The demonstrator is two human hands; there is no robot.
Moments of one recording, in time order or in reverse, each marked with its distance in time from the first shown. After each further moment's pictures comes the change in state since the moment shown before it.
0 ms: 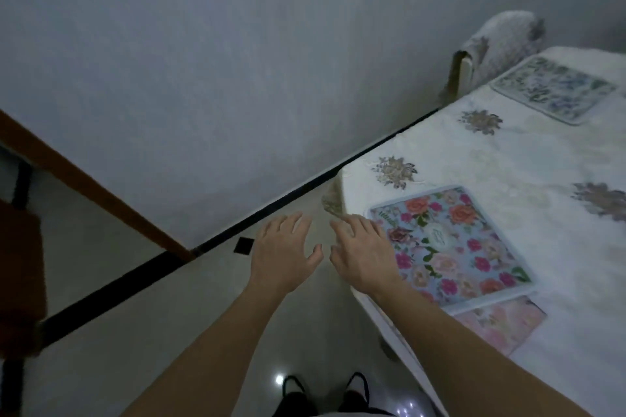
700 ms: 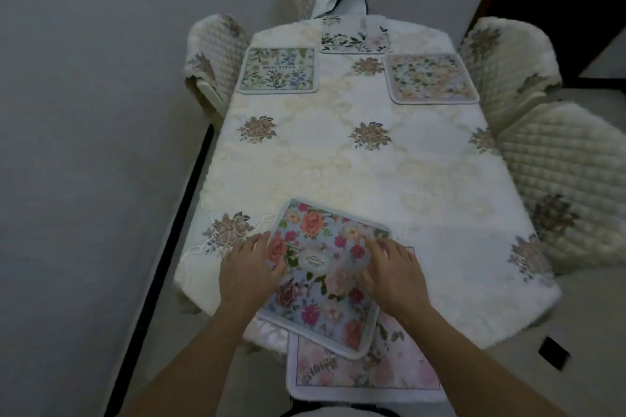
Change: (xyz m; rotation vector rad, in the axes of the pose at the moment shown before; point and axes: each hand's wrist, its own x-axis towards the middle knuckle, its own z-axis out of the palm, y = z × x) left_hand 0.213 0.151 0.098 -0.207 -0.291 0.681; right_hand -0.094 0.147 -0.027 -0.126 0.034 1.151
